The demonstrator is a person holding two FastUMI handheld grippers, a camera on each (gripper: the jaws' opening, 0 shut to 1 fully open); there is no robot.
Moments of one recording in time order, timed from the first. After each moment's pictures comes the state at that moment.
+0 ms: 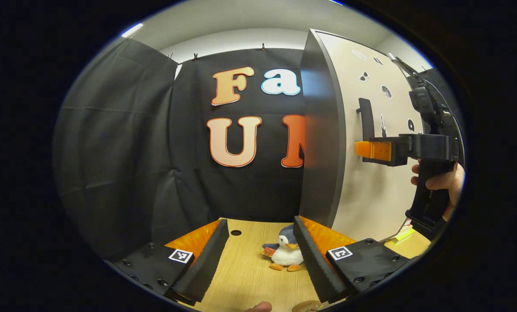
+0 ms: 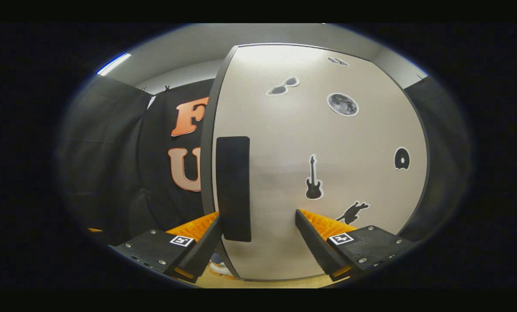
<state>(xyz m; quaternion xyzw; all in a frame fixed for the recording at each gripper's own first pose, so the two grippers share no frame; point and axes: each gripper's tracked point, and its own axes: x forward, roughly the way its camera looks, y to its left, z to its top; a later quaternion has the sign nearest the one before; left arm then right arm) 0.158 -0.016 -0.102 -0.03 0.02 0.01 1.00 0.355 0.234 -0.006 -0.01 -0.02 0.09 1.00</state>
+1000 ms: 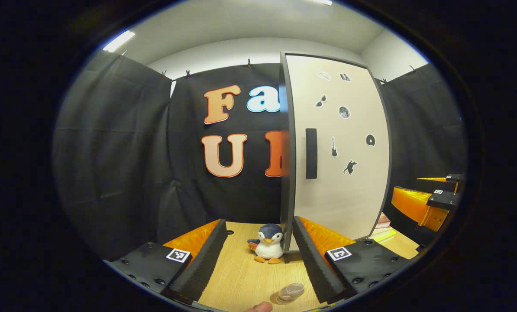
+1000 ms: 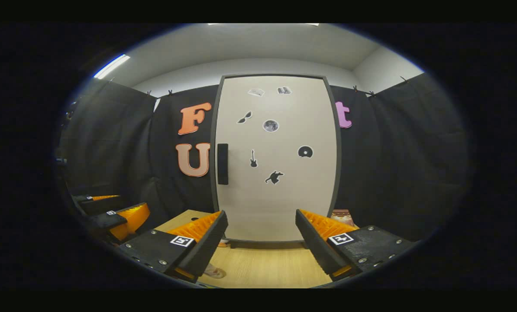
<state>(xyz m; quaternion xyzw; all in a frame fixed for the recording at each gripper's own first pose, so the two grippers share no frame) 0.014 -0.106 -0.025 0.00 0.00 0.00 1.00 0.111 0.104 -0.016 -0.03 0.01 0.06 1.00</state>
